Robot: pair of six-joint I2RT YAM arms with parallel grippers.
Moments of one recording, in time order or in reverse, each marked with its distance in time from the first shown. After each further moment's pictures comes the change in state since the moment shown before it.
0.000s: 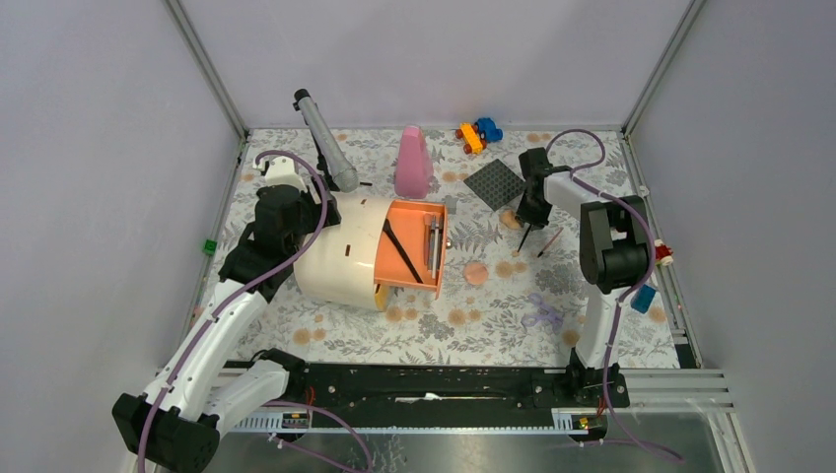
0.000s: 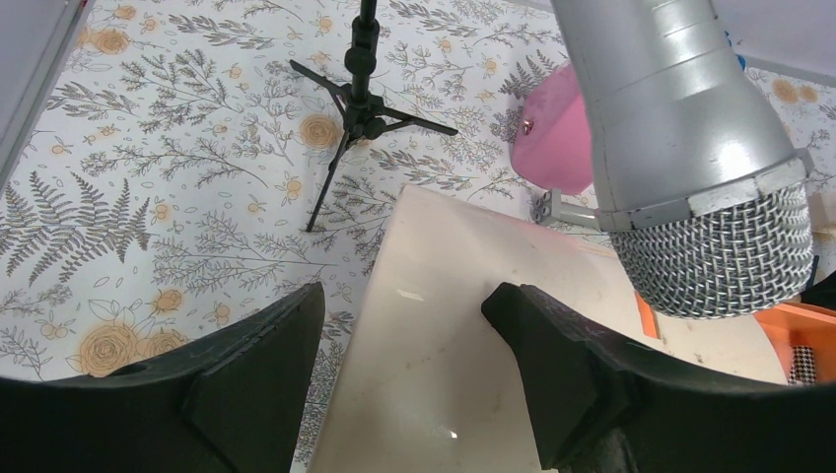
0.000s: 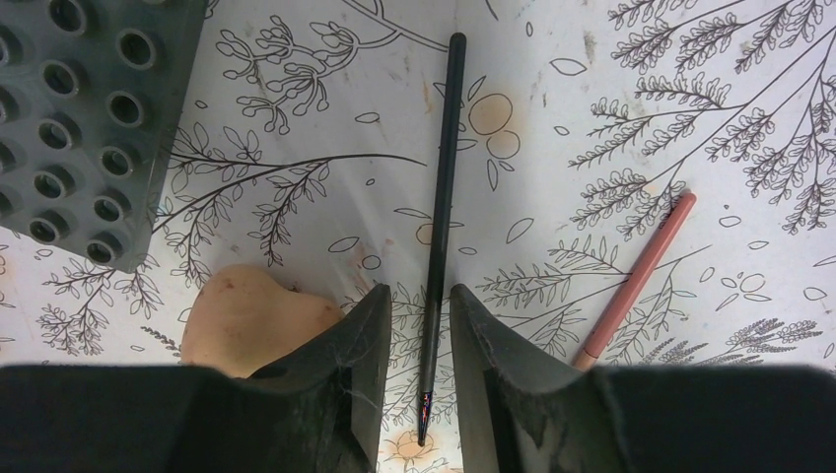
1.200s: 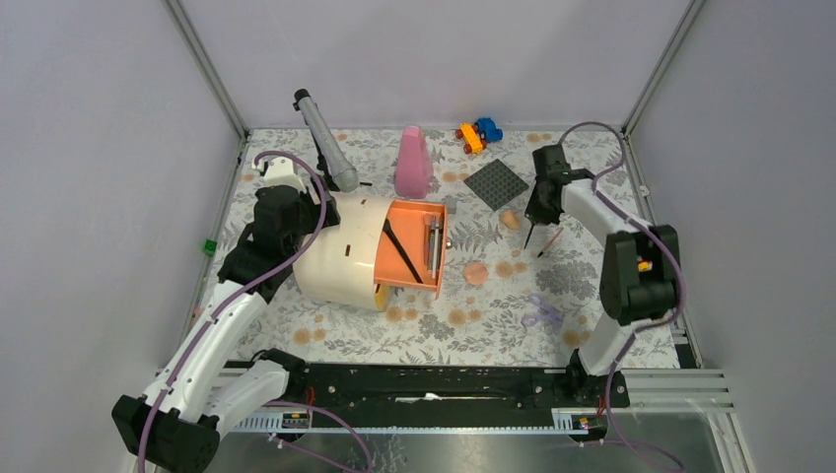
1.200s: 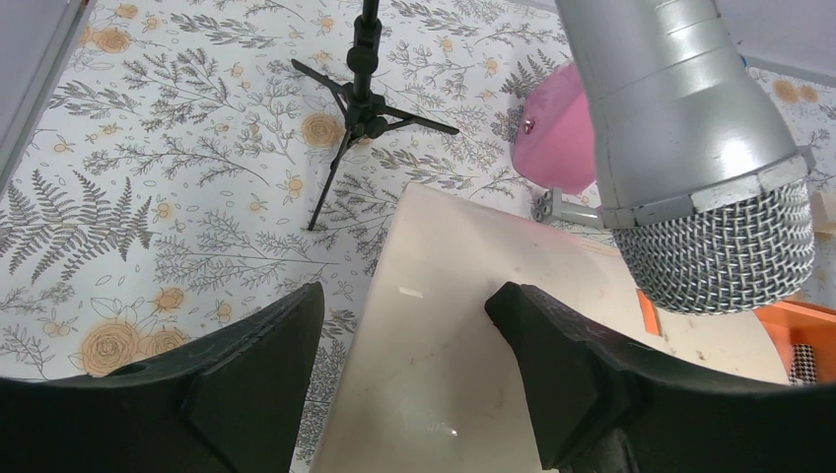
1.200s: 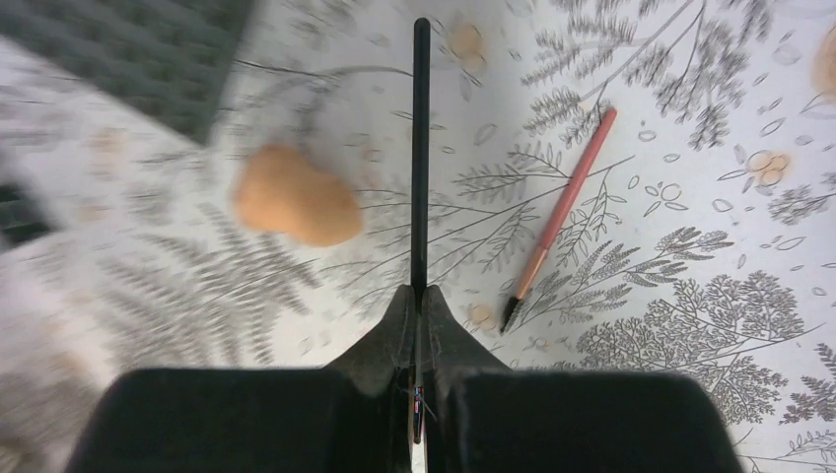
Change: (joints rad) left arm 0.003 -0.005 0.000 -0.004 0.003 0.000; right arm -0.006 -0.196 -0.125 -0.015 -0.020 -0.029
